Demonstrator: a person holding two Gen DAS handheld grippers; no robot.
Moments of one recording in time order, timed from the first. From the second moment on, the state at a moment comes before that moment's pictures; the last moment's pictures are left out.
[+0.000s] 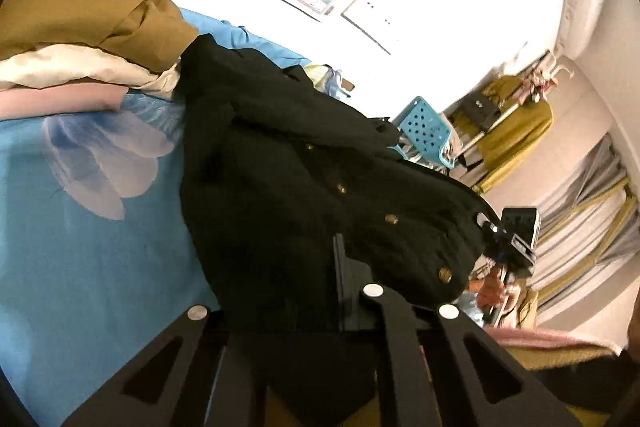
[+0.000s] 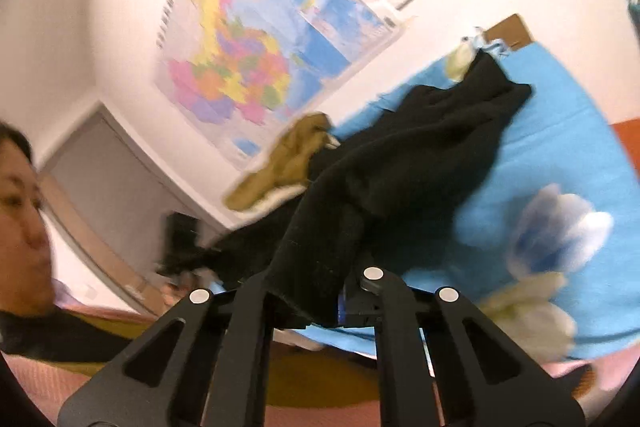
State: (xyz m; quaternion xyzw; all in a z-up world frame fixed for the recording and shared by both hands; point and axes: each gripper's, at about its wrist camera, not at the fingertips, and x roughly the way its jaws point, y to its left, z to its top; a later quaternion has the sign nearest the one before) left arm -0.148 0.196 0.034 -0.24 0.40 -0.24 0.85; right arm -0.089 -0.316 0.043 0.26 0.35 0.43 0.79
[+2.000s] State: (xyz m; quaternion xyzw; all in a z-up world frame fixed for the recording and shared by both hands) left arm -0.025 0.220 0.086 -0.27 0.39 -0.26 0.84; right arm 0.034 -0.312 0.085 0.33 0.37 0.42 0.76
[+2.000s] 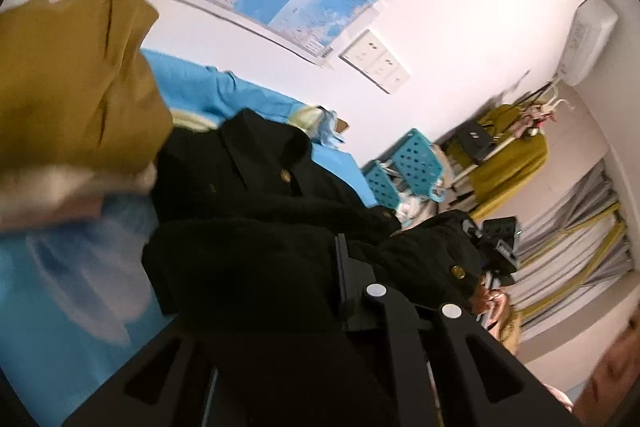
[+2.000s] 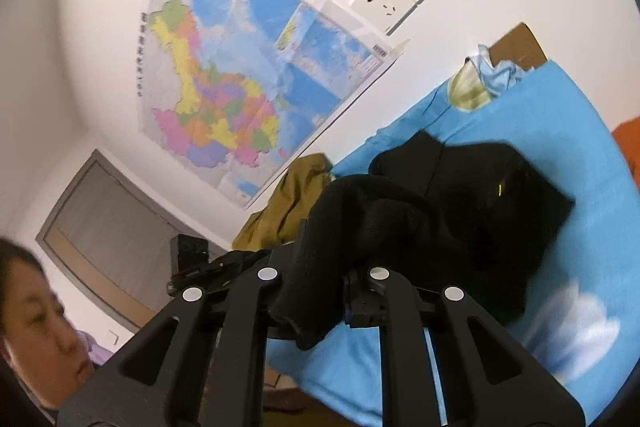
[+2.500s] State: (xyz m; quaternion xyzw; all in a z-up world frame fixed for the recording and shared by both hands) left arm 0.123 0.228 0.038 -0.29 0.48 -0.17 0.81; right arm 0.186 -0.279 0.022 0.36 0.48 0.34 0.73
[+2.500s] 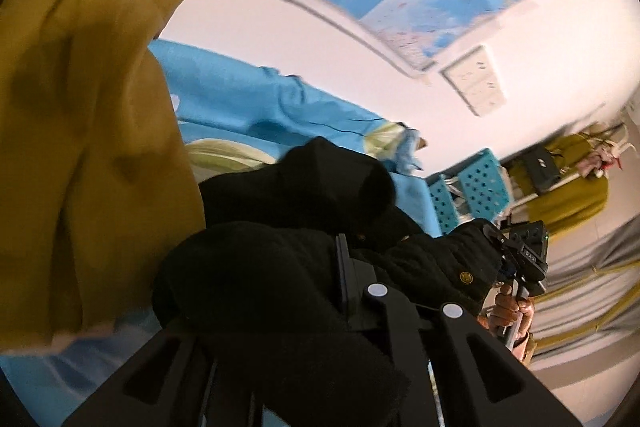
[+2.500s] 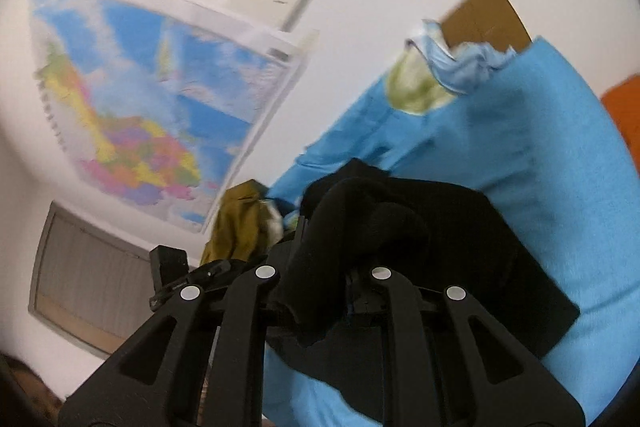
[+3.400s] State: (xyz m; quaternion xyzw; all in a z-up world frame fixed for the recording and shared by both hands) left arm 0.175 0.231 -0.008 -0.34 0.53 -0.14 0.77; right arm 0.166 -0.183 0.038 0.06 0.46 0.35 0.81
